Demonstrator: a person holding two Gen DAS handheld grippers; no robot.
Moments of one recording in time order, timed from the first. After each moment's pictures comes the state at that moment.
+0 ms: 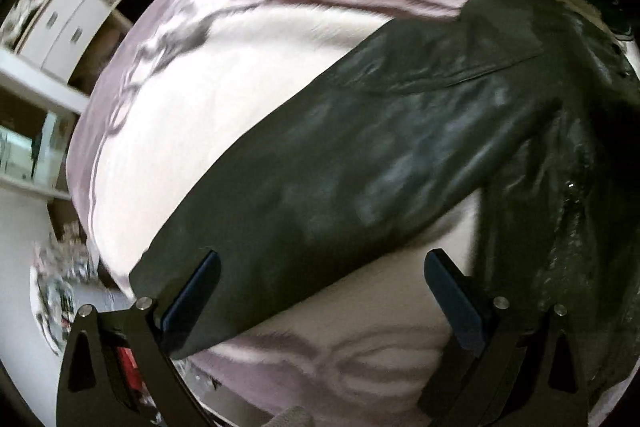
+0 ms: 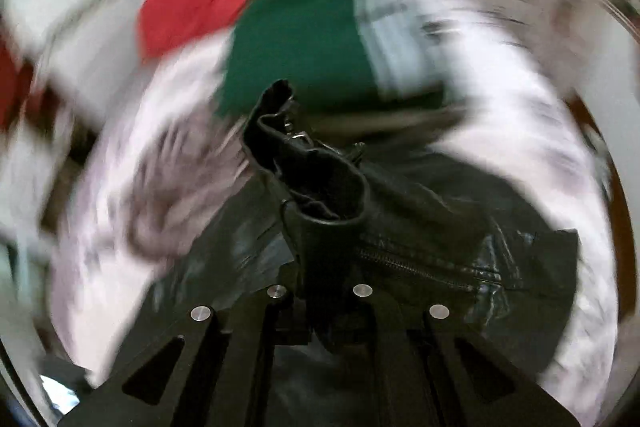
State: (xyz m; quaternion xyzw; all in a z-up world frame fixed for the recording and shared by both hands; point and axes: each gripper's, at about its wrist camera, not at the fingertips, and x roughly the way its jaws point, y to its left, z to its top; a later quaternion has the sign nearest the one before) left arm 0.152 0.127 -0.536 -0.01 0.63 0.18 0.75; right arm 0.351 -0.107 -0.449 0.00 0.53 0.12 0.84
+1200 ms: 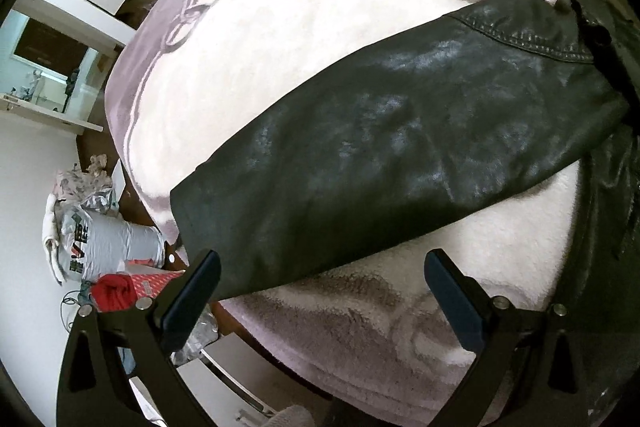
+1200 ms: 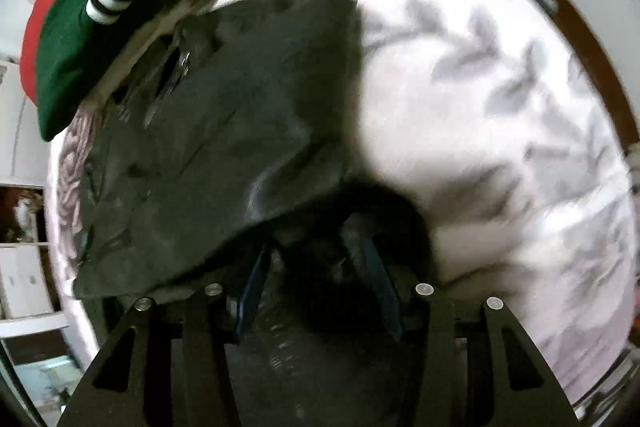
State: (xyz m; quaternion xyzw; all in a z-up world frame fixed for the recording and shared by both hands) left arm 0.107 0.157 -0.552 -0.05 0.66 0.28 0.70; right arm 0.257 -0.392 -0.536 0.22 0.63 -0.08 0.74
